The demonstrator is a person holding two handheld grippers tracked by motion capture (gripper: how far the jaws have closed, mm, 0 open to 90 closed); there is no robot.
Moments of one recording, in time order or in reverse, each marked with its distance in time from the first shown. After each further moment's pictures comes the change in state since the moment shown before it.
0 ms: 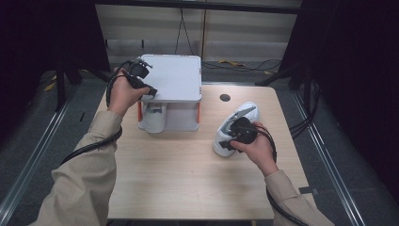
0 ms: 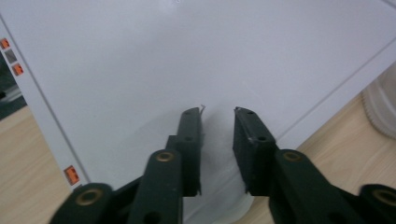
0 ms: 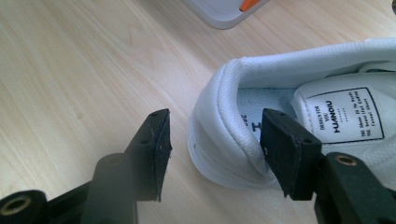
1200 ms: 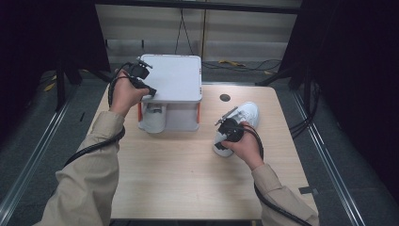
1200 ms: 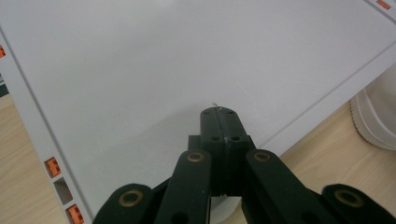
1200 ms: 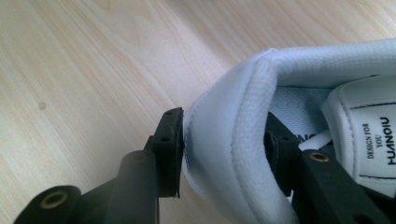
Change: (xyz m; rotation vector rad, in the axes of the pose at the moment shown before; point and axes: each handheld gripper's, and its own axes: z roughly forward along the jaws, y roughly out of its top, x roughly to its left) left arm -0.006 -0.002 0.002 -0.004 -0.019 -0.041; right arm 0.001 0.013 0.042 0.161 -0.007 -0.047
